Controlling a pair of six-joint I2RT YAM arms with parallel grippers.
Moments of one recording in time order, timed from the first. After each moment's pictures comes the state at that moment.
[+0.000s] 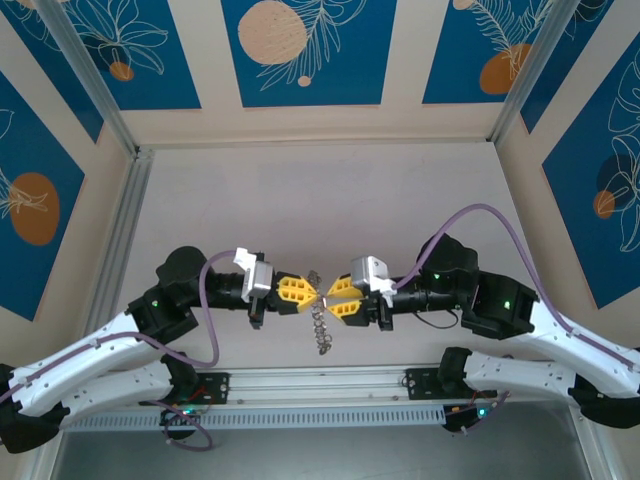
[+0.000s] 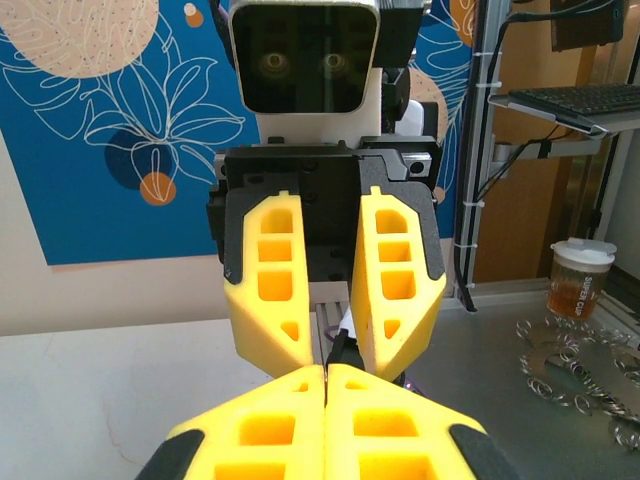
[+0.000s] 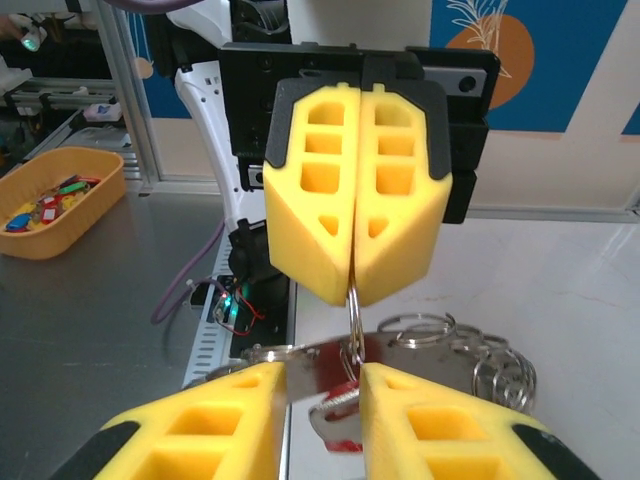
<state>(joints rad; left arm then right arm) -1.00 0.79 0.81 0.06 0.66 0.00 1.11 0.79 1.07 -0.55 -0.40 -0.17</state>
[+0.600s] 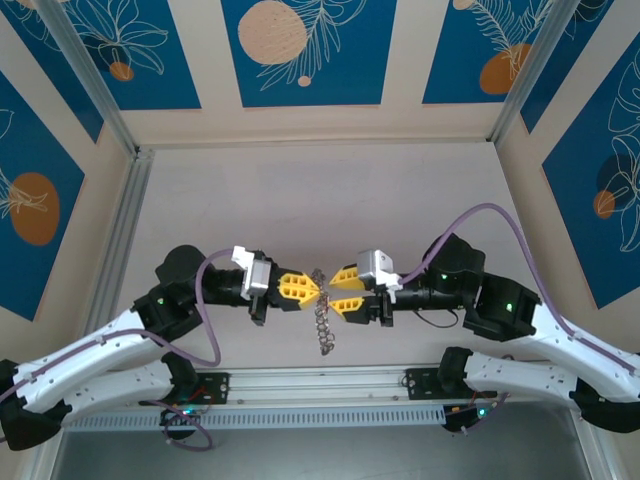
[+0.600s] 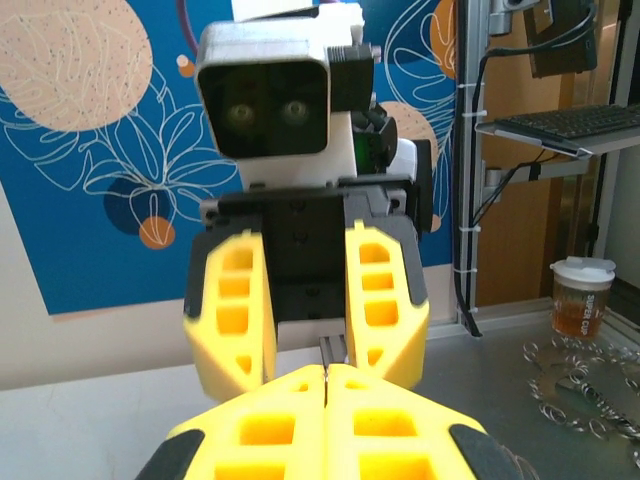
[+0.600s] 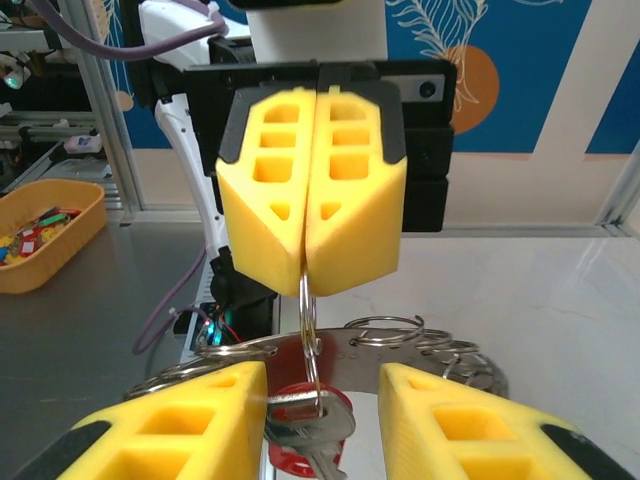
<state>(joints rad) -1.00 0.82 0.81 0.20 0.69 -0.01 1.09 0.78 1.05 -0.48 -0.40 -0.14</state>
